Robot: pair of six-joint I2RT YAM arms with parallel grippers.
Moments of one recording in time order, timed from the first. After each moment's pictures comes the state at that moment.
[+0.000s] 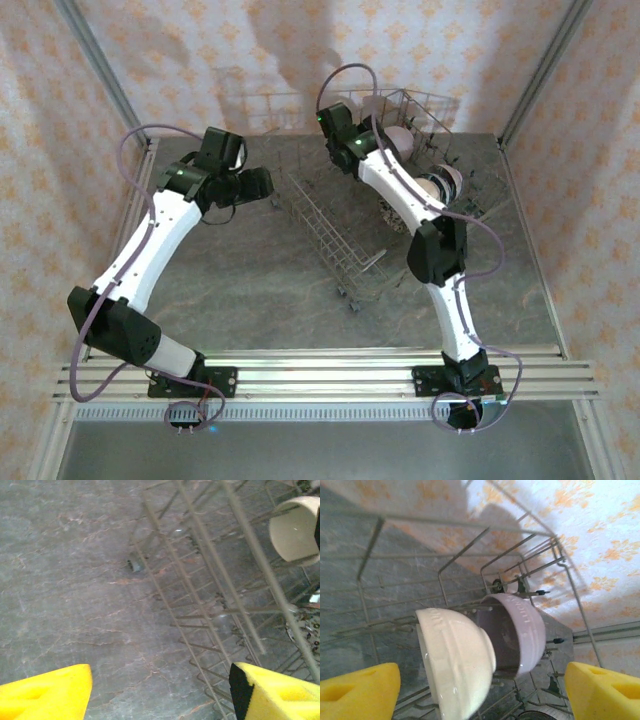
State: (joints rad) left arm -0.31 1.48 1.56 -0.97 0.00 -0.55; right arm 0.56 2.23 2.26 -0.76 0.68 -0.25
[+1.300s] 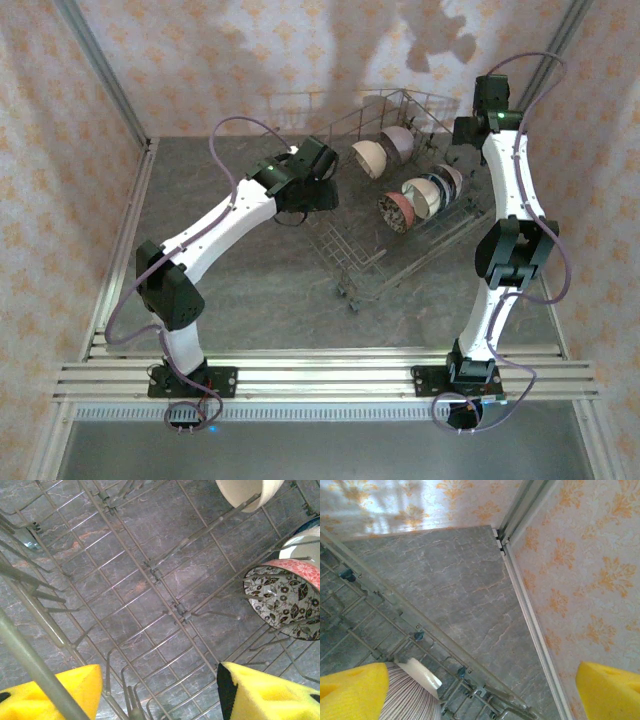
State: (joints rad) left arm -0.64 1.81 1.83 -1.01 -0.16 -0.73; right arm -0.06 1.99 2.10 -0.91 0.34 -0.01
